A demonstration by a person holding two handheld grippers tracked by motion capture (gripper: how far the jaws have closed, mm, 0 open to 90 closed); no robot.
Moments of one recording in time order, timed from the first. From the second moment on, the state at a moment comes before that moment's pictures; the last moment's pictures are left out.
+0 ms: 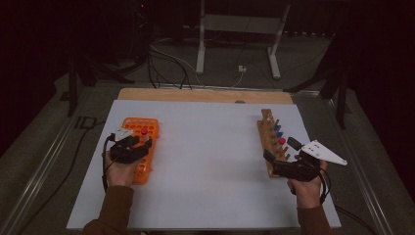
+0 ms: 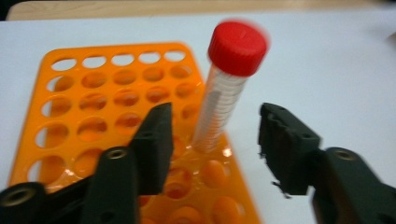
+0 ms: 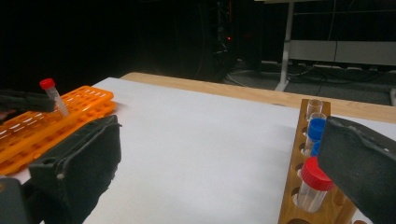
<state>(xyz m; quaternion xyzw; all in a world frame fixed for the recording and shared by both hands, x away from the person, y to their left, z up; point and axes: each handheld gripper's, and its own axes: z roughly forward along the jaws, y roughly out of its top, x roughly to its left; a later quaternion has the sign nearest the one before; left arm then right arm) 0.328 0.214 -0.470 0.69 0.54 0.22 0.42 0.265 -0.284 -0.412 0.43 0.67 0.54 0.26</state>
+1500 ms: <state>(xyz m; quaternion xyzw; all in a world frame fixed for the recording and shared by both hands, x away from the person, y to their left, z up) 0.261 0.213 -0.463 0.64 0.49 0.26 0.53 0.317 -0.314 -0.452 0.48 0.69 0.46 0.26</state>
